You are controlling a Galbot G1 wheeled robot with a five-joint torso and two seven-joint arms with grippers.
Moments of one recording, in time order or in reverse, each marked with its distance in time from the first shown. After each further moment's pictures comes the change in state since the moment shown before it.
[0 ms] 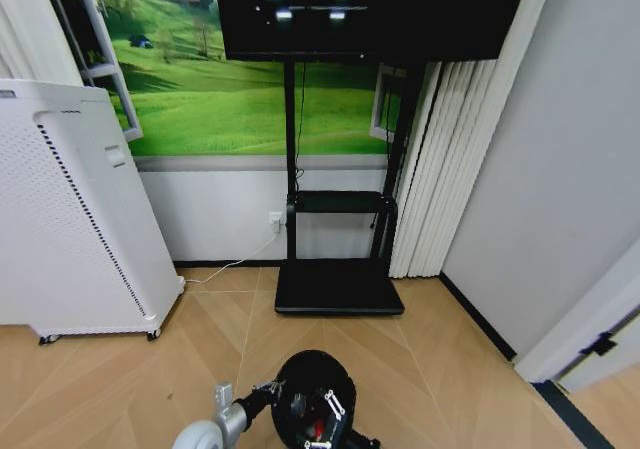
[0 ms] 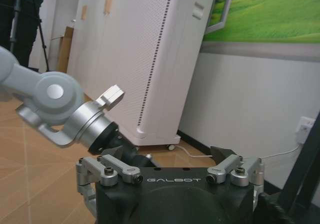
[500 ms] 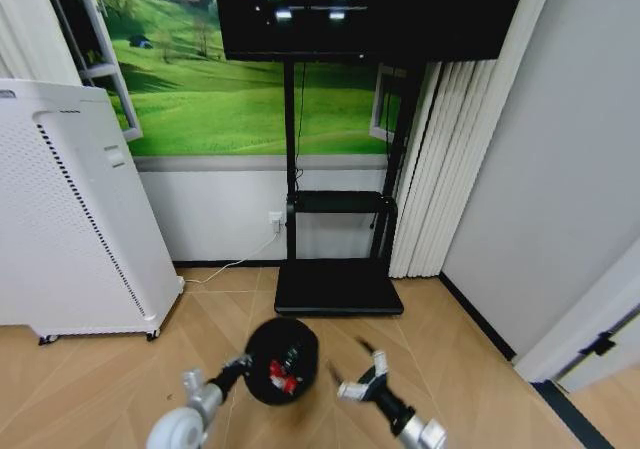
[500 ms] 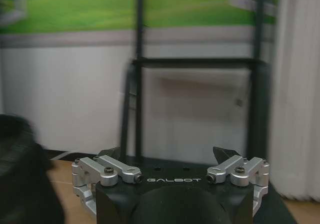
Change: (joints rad) left arm 0.075 -0.025 -0.277 -0.132 -0.027 -0.113 -0.218; right arm -0.020 0.187 0.270 -0.003 0.266 -0.183 0.411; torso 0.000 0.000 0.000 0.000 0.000
